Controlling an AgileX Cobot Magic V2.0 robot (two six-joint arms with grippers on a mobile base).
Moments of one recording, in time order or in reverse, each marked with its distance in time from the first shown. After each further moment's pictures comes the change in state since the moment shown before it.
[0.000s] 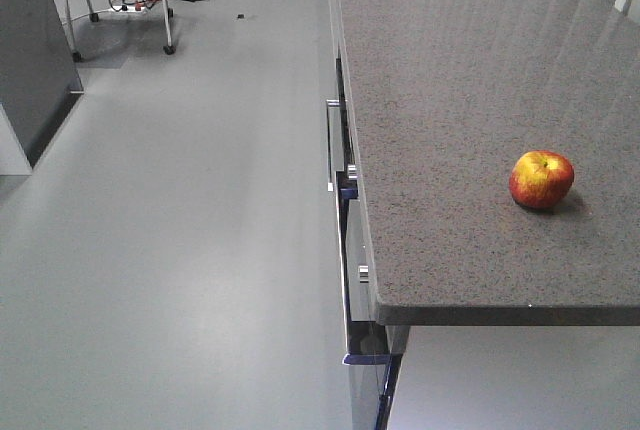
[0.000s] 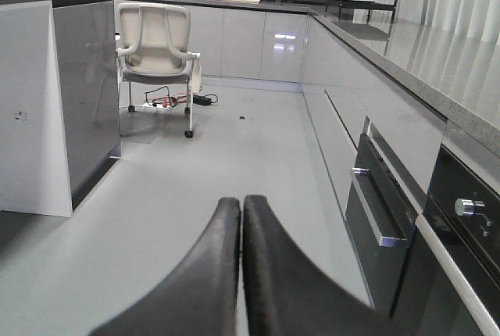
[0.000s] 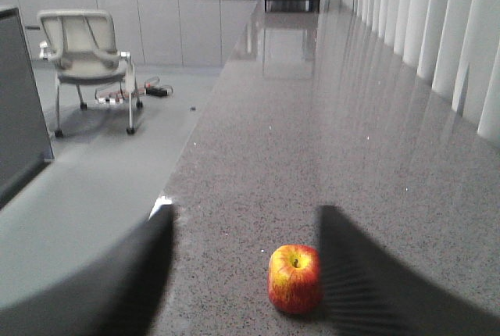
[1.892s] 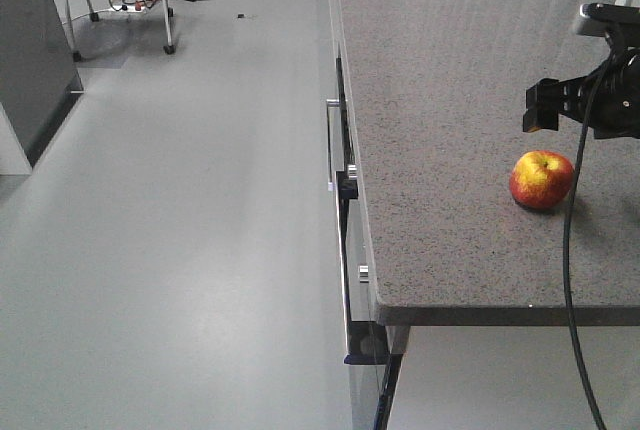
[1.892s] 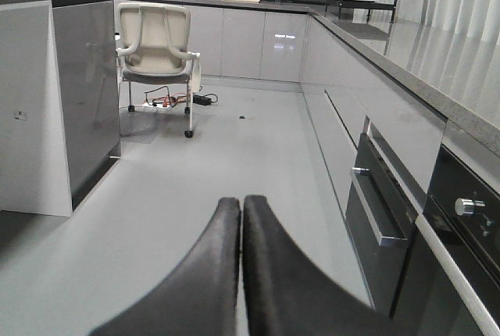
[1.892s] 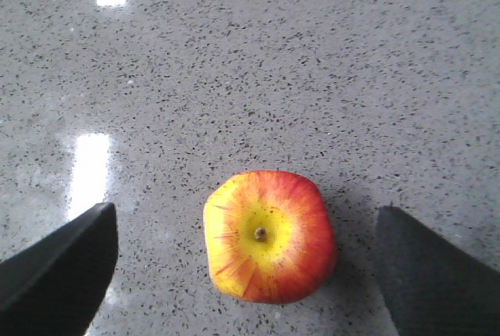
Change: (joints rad) left arm 0.000 0.000 0.000 0.000 0.000 0.000; right arm -0.140 1.165 -0.750 0.092 0.391 -0.048
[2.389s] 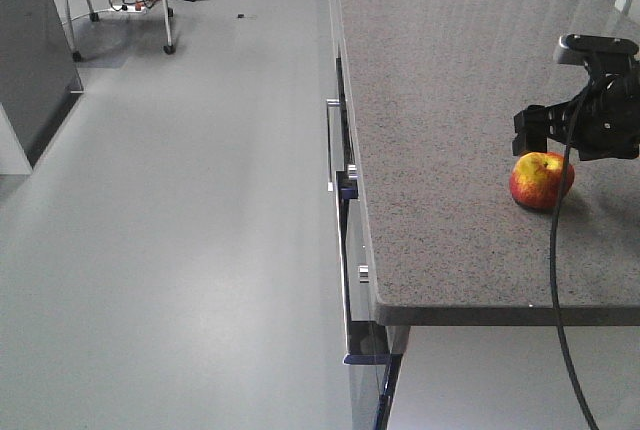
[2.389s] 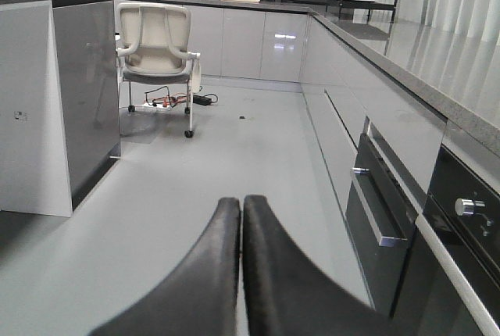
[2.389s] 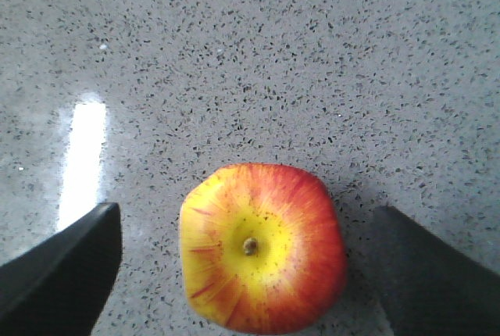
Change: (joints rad) left arm 0.000 0.000 0.000 0.000 0.000 0.000; right arm 0.000 0.088 0.000 0.005 -0.013 -0.044
